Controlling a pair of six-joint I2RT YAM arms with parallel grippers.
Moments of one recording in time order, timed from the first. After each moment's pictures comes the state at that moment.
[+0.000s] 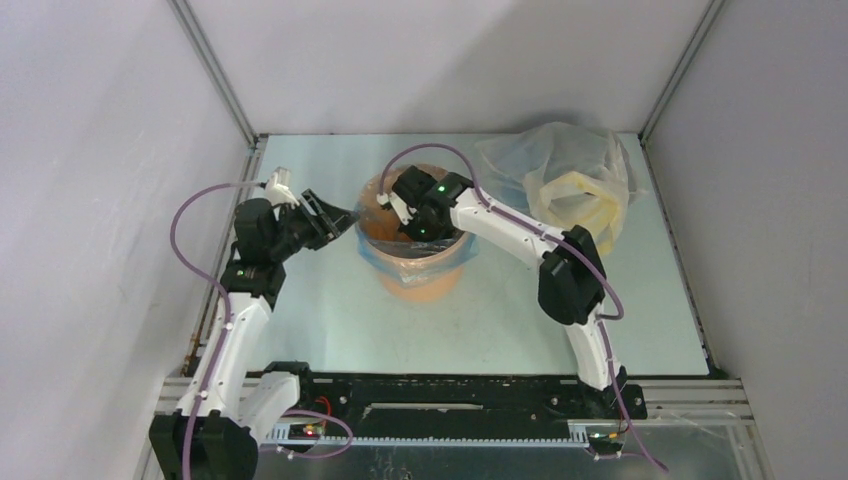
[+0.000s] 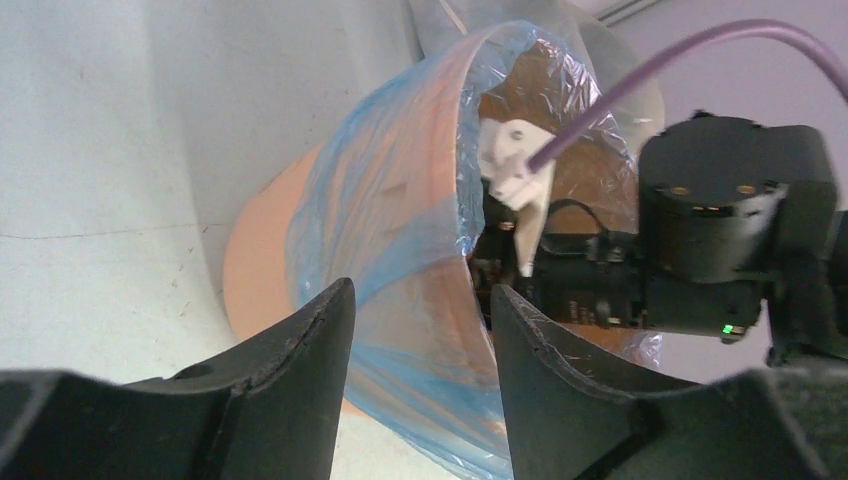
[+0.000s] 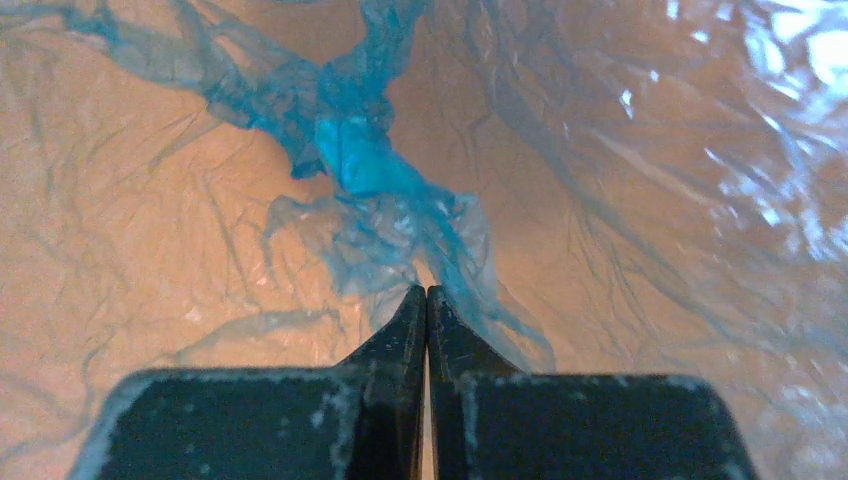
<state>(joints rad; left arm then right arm) -0.01 0.91 0.77 -0.20 0.51 -0.68 0.85 2.09 1.93 -1.05 -0.04 -0.04</state>
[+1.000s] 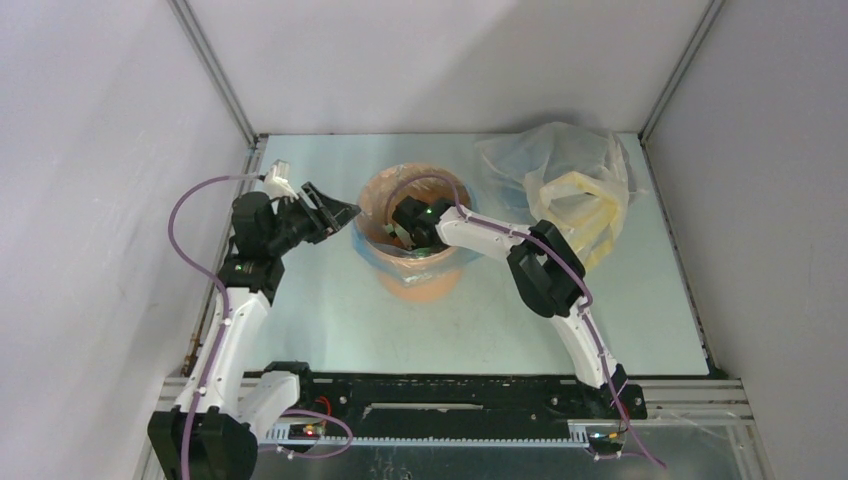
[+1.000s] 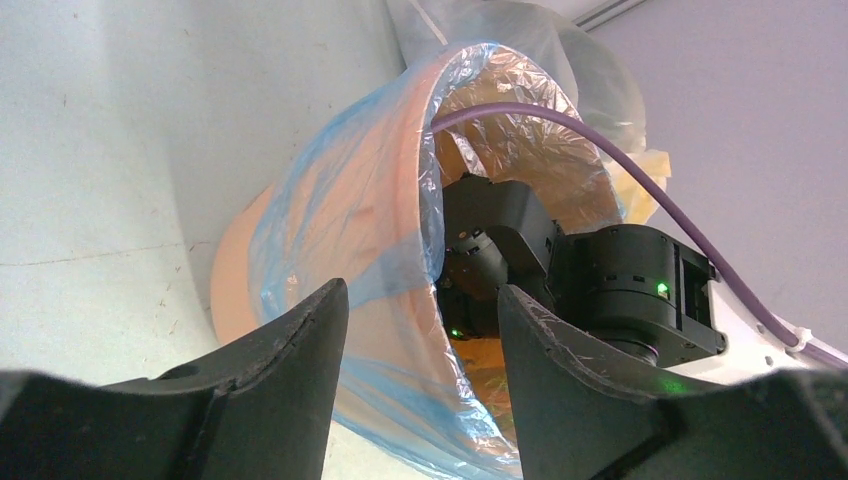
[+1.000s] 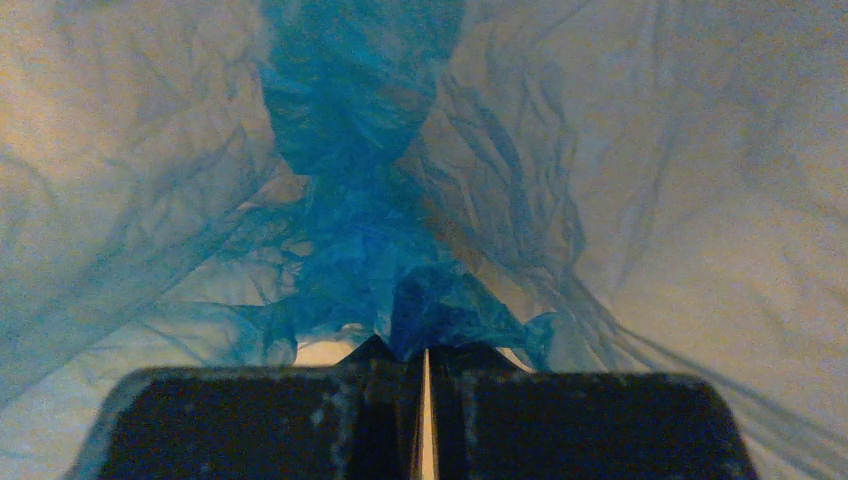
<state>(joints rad) -0.02 0.93 0.82 -0.19 0.53 -0.68 0.85 2.24 1.78 -0.95 -0.04 -0.03</state>
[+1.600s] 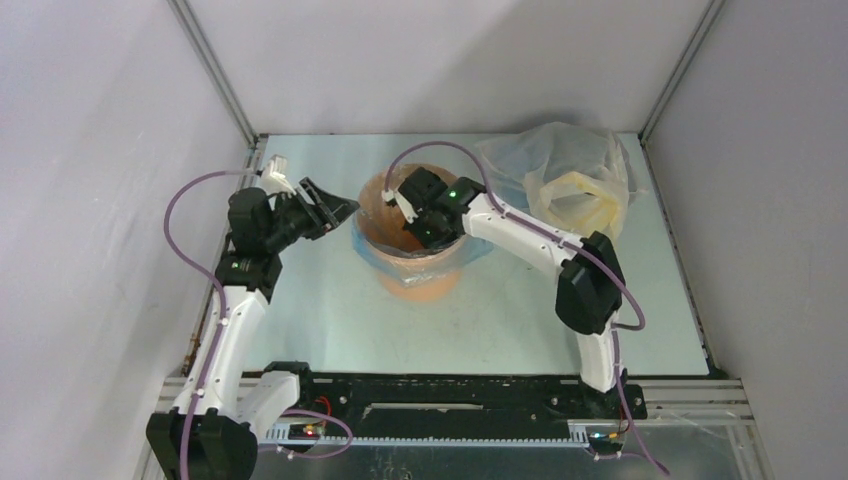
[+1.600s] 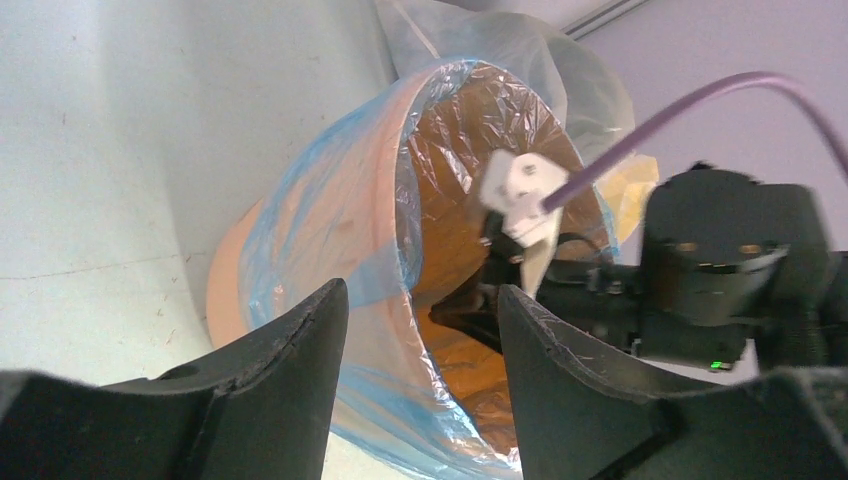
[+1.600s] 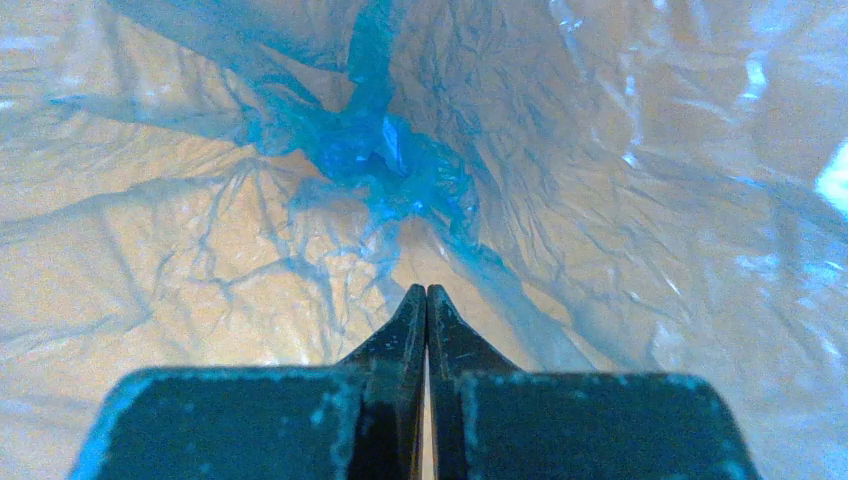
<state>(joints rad) -0.02 0.94 0.86 -0.21 0.53 -0.68 0.86 2.00 1.79 -0.95 0.02 -0.01</state>
